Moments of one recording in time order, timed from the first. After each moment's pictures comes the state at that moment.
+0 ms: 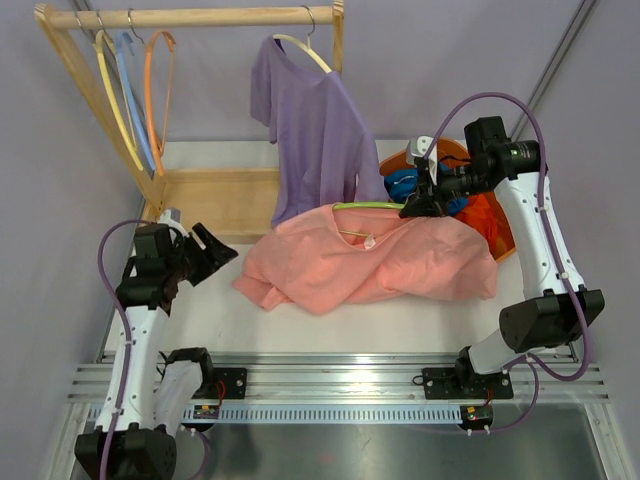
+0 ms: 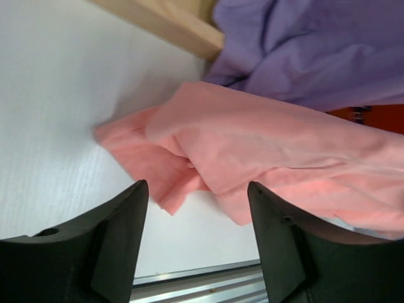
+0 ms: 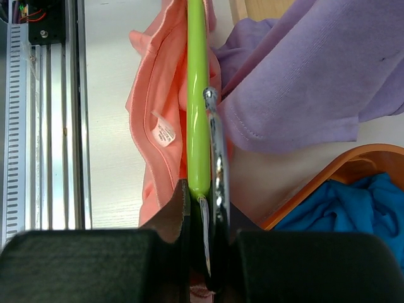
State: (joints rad) left arm 0.09 0.78 0.75 -0.70 0.35 -0.59; right arm 0.13 1.55 1.78 -1.37 -1.00 -1.10
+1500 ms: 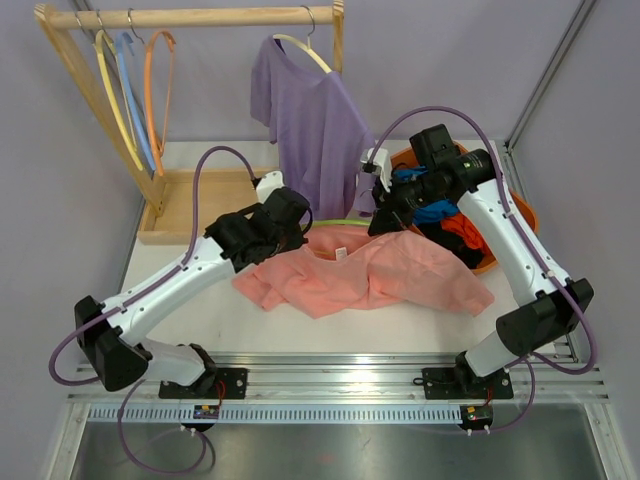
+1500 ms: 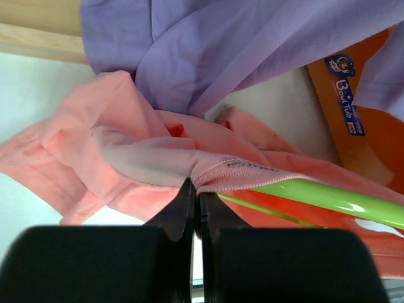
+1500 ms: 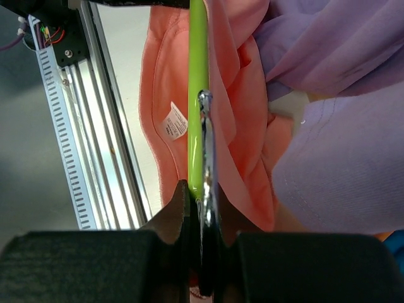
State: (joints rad) left arm -0.82 1.35 1.32 -0.82 -0.42 -0.90; right arm 0.41 1.55 1.72 -1.19 -0.74 -0.55
